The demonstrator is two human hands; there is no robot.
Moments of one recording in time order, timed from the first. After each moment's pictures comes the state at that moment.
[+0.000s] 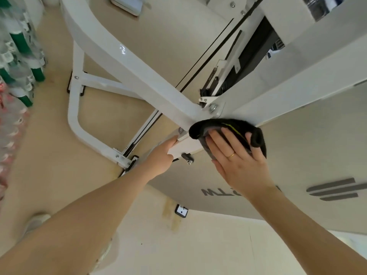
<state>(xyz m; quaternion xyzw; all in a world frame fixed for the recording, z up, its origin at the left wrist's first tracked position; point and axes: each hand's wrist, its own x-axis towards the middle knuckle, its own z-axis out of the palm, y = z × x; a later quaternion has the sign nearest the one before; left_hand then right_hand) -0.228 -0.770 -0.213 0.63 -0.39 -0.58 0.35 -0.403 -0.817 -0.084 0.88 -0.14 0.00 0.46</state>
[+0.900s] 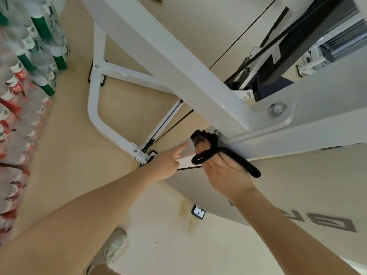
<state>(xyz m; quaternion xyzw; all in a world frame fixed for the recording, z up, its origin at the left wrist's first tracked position) -0.200 -0.781 -0.318 0.61 -0.43 -0.60 0.29 -0.354 -0.830 -0.200 0.86 -0.14 -0.16 0.46</state>
